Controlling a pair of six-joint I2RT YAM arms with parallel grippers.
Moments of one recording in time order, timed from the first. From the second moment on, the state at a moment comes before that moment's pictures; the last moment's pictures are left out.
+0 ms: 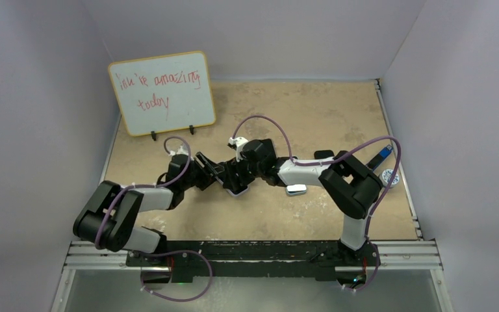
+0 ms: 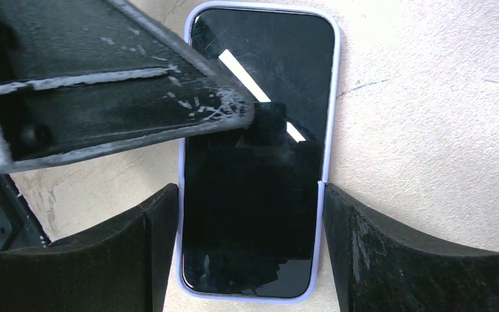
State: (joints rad) left arm -0.35 1.40 0.31 0.50 0.20 -1.10; right arm 0.86 1.86 1.00 0.13 -0.25 0.35
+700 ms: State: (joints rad) left arm -0.36 1.59 0.29 0.81 0.27 -1.18; right arm 0.85 1.82 0.95 0.19 -0.26 0.41
